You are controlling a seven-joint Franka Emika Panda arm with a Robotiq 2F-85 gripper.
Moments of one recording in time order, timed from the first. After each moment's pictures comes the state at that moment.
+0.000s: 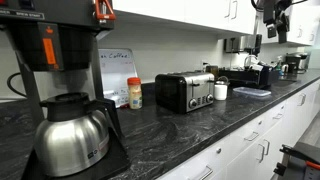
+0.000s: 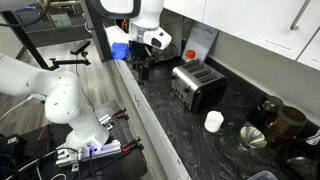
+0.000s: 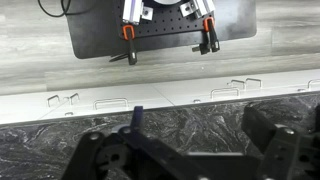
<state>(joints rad) -0.10 -0.67 -0.26 -2.37 -0.03 1.50 -0.18</state>
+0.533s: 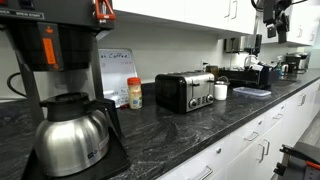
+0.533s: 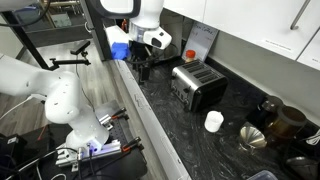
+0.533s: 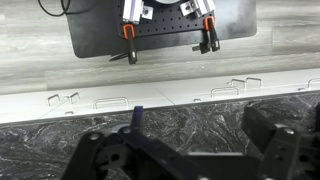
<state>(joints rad) -0.10 -0.67 -0.26 -2.37 -0.03 1.51 -0.18</state>
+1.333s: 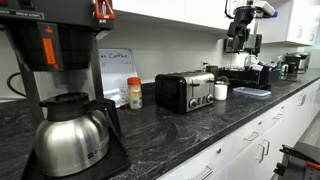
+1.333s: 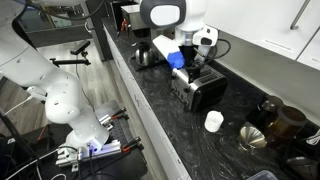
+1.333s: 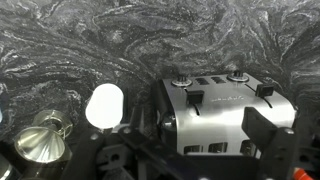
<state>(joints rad) -0.09 -0.30 -0.33 -2.16 0.05 1.94 -0.37</state>
